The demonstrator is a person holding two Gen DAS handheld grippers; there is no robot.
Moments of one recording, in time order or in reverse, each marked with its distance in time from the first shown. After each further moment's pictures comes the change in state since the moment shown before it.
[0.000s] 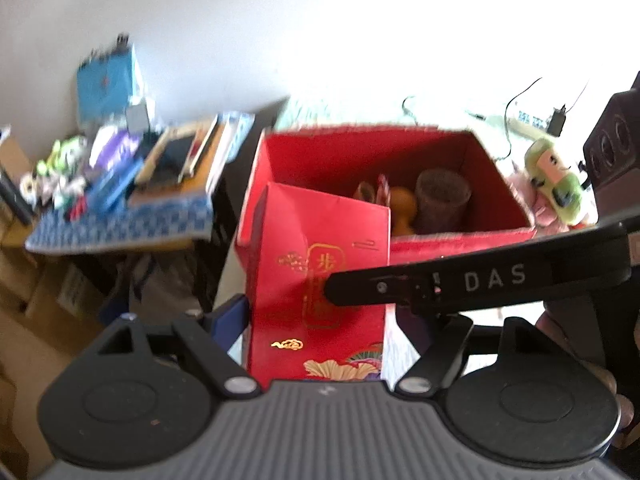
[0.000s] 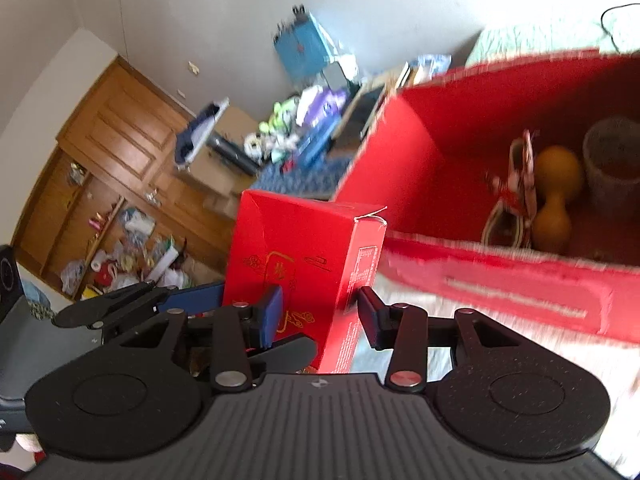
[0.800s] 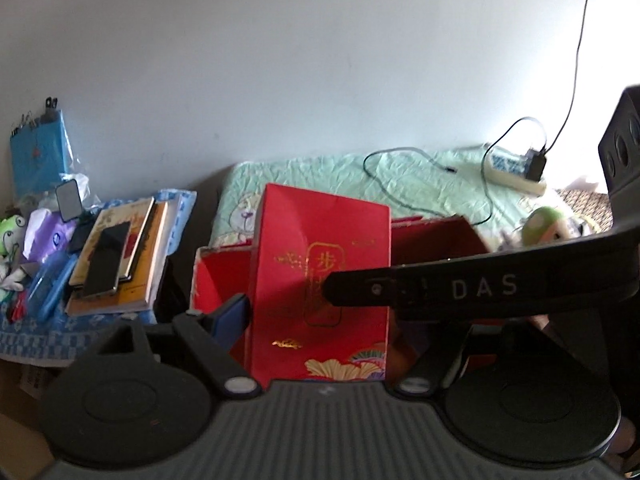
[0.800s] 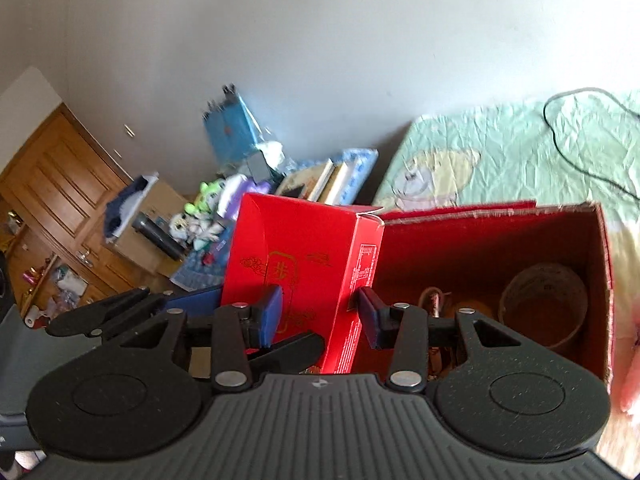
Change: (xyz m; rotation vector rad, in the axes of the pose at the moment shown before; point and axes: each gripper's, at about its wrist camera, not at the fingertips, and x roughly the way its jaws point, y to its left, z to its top) left arm 0.095 -0.014 0.094 0.088 -0.110 -0.134; right arm 0.022 -0.047 0.090 0.004 -0.145 -0.222
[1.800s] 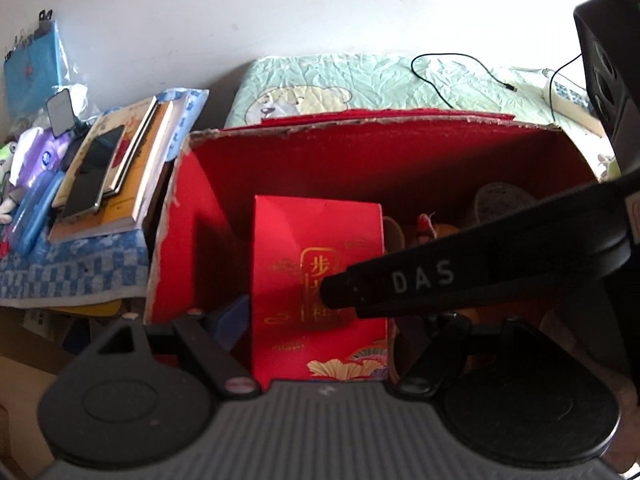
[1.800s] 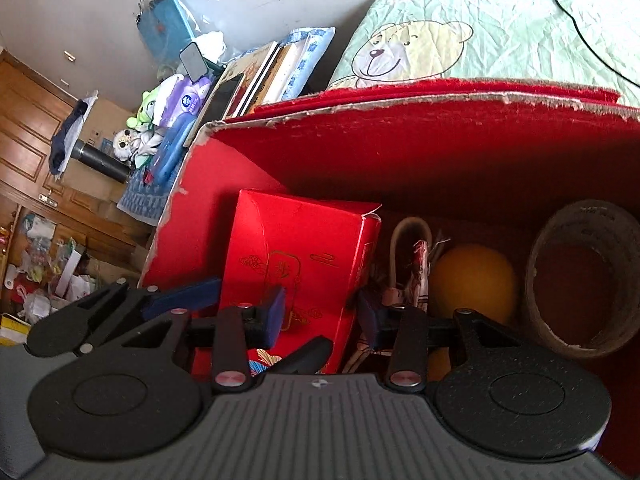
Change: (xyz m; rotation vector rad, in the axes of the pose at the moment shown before) left arm 0.093 0.016 -0.026 -0.063 0.260 0.075; right arm 0.089 -0.039 -0.003 0.077 0.334 -0.069
